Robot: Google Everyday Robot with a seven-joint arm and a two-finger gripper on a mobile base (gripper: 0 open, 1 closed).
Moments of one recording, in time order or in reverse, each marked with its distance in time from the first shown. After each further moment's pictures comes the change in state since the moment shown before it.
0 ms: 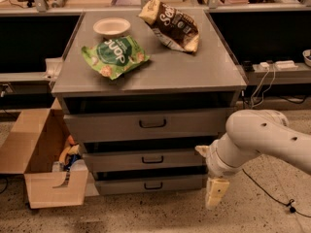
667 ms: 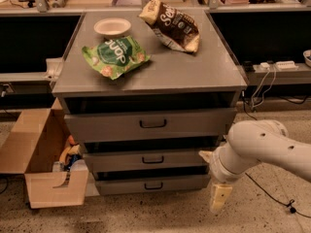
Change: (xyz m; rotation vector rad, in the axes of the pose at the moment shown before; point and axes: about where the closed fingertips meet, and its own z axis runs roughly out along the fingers) arm 0.027 0.000 0.026 0.011 0.023 -0.013
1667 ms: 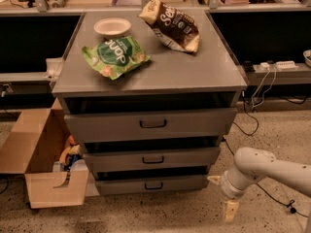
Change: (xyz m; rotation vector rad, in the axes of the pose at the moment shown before) arm 0.135 0.006 0.175 -0.174 -0.049 -0.051
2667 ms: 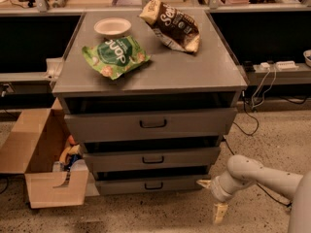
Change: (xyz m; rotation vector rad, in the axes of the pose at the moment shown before) arm -0.003 -0.023 0.076 0.006 -0.121 -0.102
